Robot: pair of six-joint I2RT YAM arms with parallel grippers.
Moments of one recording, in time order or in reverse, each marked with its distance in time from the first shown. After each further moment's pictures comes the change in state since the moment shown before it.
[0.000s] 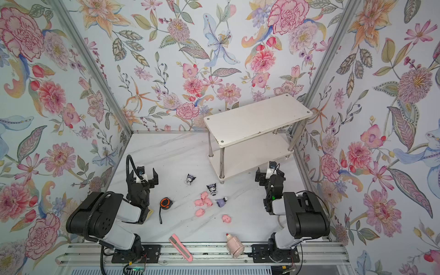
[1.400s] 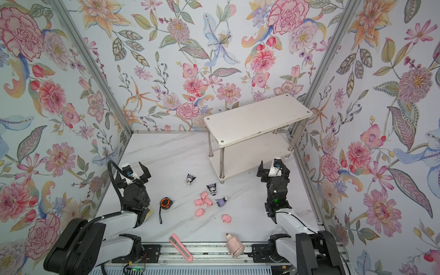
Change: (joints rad) left arm -0.111 -0.425 0.060 -0.279 -0.504 -0.154; right arm 0.095 -0.505 -0.002 -0.326 0.182 0.053
